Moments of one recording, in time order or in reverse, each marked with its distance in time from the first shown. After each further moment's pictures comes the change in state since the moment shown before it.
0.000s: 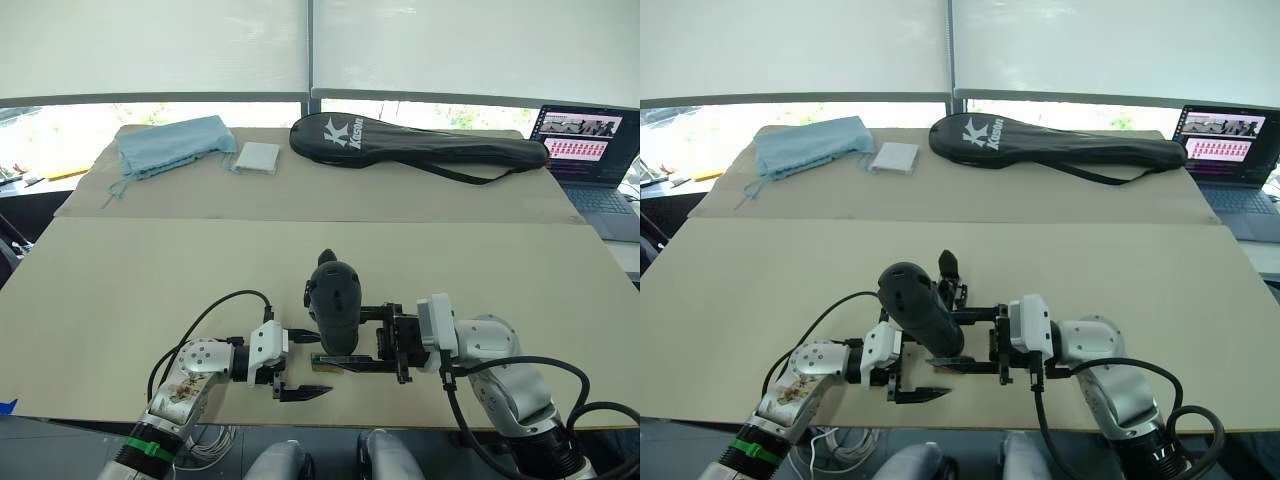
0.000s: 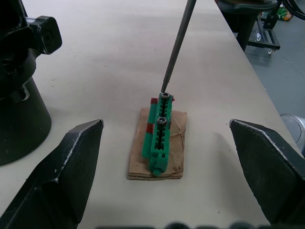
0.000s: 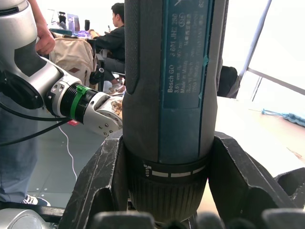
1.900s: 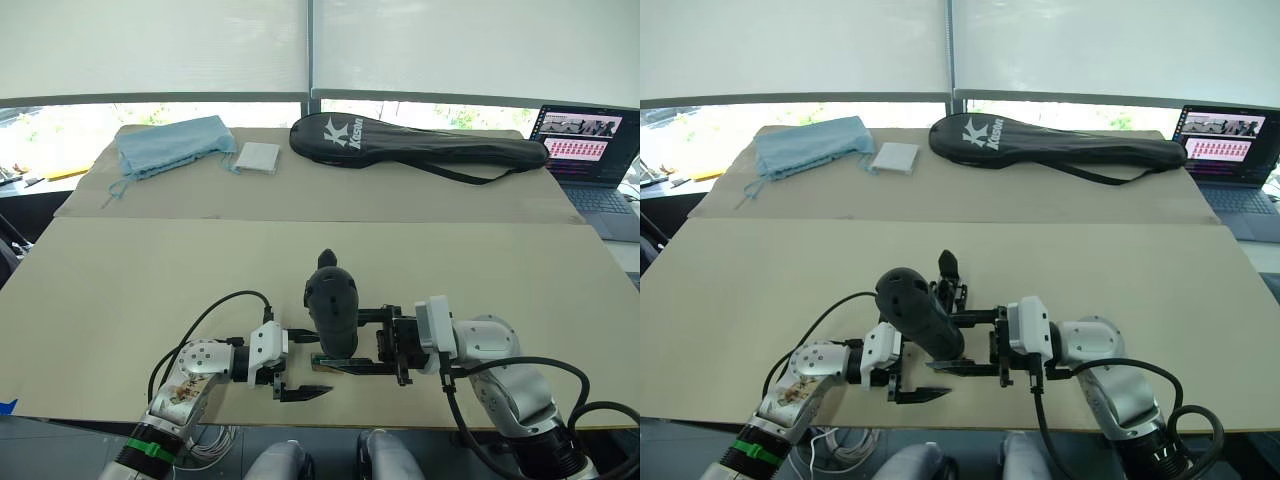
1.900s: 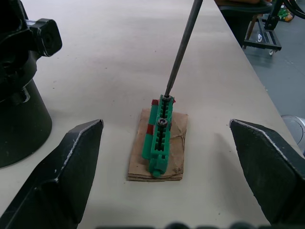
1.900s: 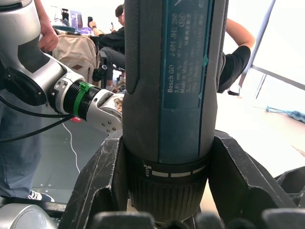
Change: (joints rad) left arm 0.003 -0.004 -0.001 0.005 0.000 -0.007 0.002; right arm 0.000 -0.013 0.013 0.000 -0.002 0.000 0.003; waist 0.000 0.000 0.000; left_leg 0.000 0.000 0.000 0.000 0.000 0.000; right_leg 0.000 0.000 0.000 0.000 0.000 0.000
